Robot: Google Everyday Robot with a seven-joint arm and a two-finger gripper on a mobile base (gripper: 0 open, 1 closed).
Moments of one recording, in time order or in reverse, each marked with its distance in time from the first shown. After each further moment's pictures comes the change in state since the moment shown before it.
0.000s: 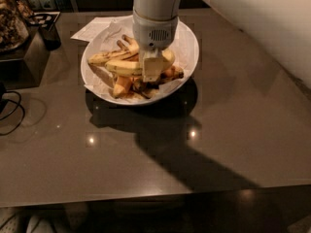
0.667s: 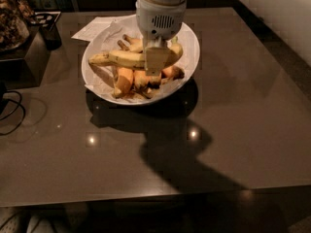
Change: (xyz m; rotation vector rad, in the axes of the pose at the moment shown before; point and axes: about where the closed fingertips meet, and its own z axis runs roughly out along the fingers) arm 0.006 0.016 -0.036 0.021 -0.005 0.114
